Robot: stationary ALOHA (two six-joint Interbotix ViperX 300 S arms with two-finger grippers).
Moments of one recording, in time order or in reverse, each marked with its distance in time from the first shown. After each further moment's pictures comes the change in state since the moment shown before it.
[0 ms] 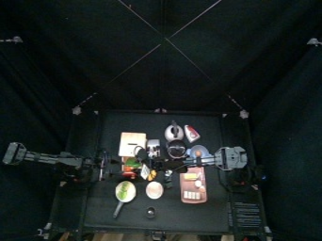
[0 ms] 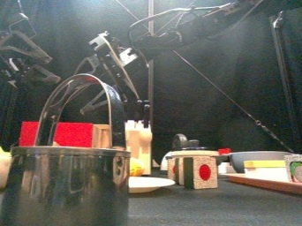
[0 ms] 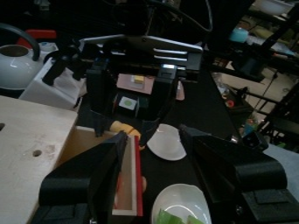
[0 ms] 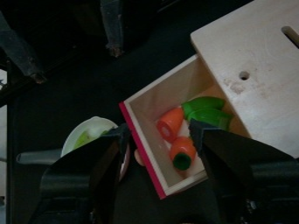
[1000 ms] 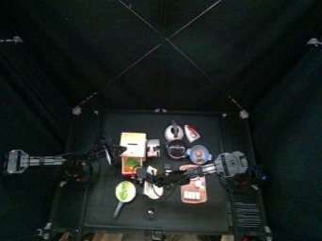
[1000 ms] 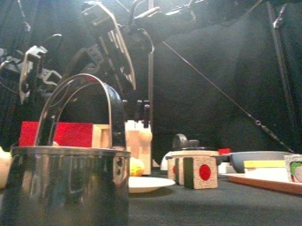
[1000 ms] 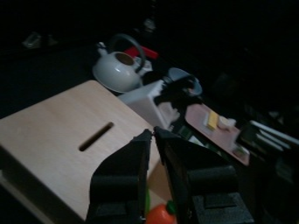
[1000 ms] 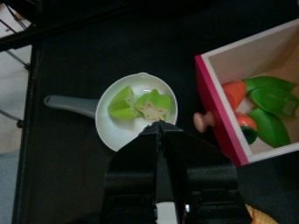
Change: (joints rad) left arm 0.295 0.216 -0.028 -0.302 -0.232 0.000; right arm 0.144 0.018 0.023 -0.124 0.002 -0.002
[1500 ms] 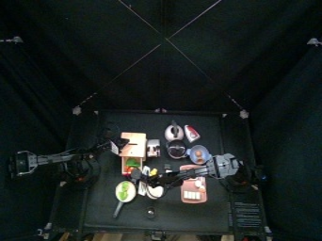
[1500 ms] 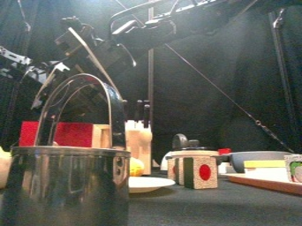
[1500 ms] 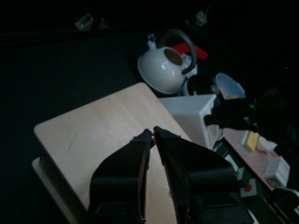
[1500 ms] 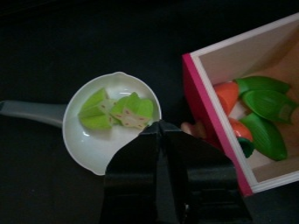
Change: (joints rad) left arm 0.164 0.155 -0.118 -0.041 0.153 0.003; right arm -0.002 0.124 -0.138 -0.023 0.124 -0.002
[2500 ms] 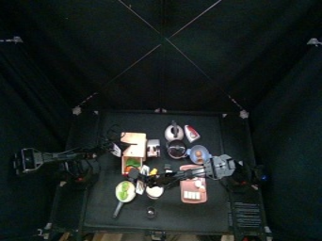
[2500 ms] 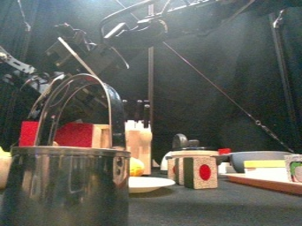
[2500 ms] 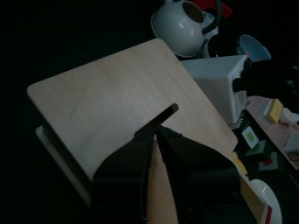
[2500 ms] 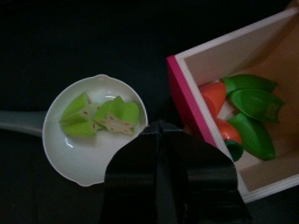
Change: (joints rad) left arm 0.015 0.118 -0.009 0.000 0.109 -0.003; right arm 0.002 0.038 -0.063 -0.002 0.091 0.000
